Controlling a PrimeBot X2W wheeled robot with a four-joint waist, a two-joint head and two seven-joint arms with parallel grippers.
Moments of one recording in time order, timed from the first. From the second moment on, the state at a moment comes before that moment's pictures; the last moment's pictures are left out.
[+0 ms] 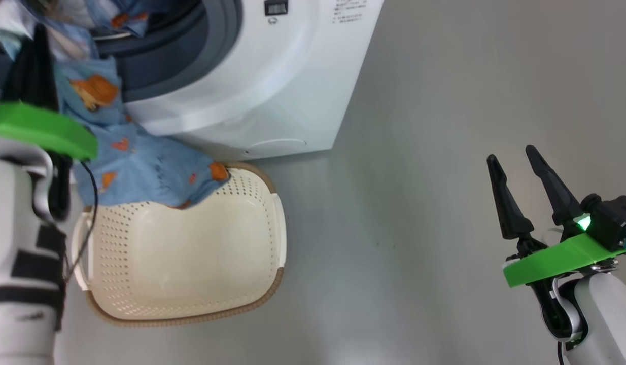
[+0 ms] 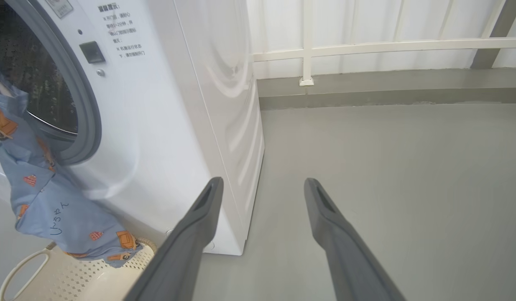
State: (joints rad) left arm -0.90 0.28 -0.12 0.70 -0.36 -0.07 -0.19; right arm -0.29 -0.27 0.18 0.20 0.44 0.13 -0.25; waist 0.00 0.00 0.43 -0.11
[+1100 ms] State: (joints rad) left arm -1.43 0.31 -0.18 1.22 -0.32 -0.08 -0.24; right arm -0.42 -0.24 0.22 0.18 0.44 0.13 -0.25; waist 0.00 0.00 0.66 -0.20
